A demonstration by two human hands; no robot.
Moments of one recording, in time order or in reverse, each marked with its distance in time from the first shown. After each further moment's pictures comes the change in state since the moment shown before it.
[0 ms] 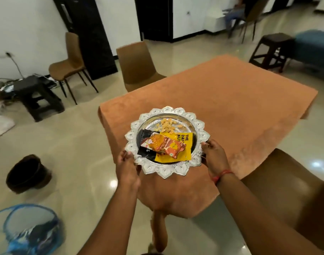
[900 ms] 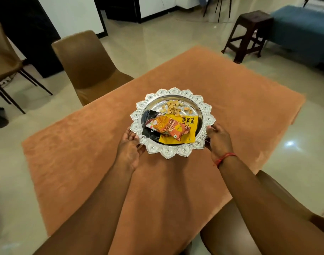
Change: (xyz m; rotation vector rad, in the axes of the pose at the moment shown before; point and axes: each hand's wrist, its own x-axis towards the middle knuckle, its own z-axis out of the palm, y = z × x) left_hand 0.181 -0.082 0.365 0.256 -0.307 -0.193; right_hand 0.358 -0.096 -0.127 -0.034 0.209 0.013
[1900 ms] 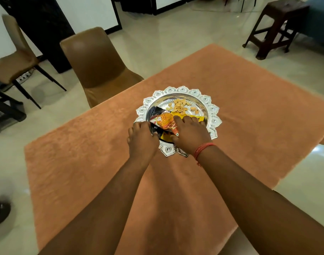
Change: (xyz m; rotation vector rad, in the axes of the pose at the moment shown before) left_hand 0.067 0.015 0.083 1.387 0.241 0.561; right_hand 0.080 -0.041 0.092 -1.510 -0.352 -0.644
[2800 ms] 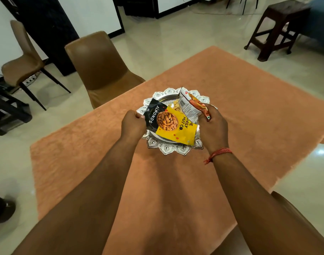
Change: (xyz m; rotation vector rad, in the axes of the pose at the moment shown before) left_hand 0.043 0.002 -0.035 -0.598 -0.032 -0.297; right_hand -0.028 0.026 -0.034 0.944 0.502 0.338
